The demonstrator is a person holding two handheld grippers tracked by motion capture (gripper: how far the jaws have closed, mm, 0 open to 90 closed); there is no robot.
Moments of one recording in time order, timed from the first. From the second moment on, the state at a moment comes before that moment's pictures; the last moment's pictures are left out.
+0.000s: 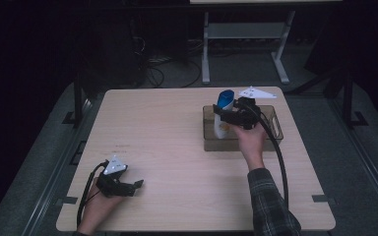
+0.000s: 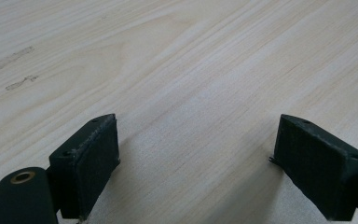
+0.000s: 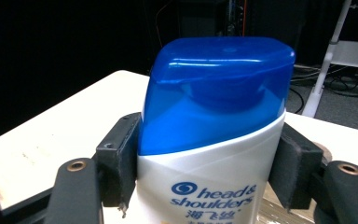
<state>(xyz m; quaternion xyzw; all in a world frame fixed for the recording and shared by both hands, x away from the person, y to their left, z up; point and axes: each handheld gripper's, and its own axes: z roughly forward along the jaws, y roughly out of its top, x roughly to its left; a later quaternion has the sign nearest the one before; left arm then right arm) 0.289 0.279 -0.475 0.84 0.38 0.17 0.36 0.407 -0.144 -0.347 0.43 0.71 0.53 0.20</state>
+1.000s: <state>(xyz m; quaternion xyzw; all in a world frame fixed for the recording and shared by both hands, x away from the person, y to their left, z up) 0.289 0.279 -0.475 0.84 0.38 0.16 0.36 0.413 -0.118 -0.383 0.42 0.74 0.49 0.18</state>
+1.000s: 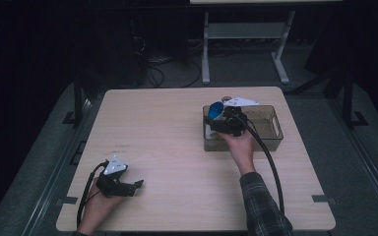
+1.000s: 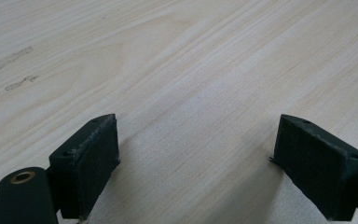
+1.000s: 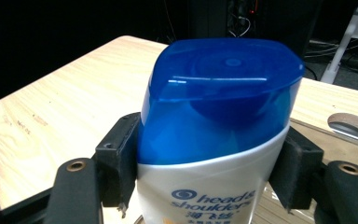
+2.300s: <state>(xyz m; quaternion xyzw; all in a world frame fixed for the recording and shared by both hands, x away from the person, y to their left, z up) 0.289 0.279 -0.475 0.84 0.38 0.16 0.36 0.407 -0.128 -0.390 0.43 0.75 0.47 0.17</state>
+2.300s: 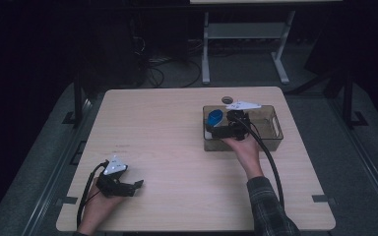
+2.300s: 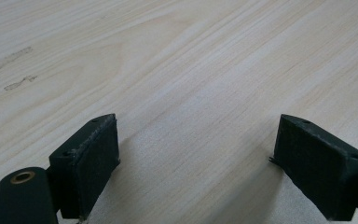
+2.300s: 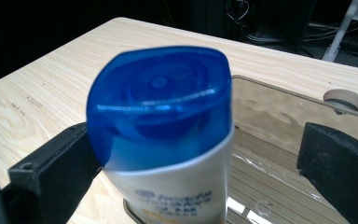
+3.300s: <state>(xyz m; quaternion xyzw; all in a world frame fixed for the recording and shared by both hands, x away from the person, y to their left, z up) 0.289 0.279 -0.475 0.84 0.38 0.17 0.36 0.363 -0.175 -0.386 0.43 0.74 0.48 0.19</state>
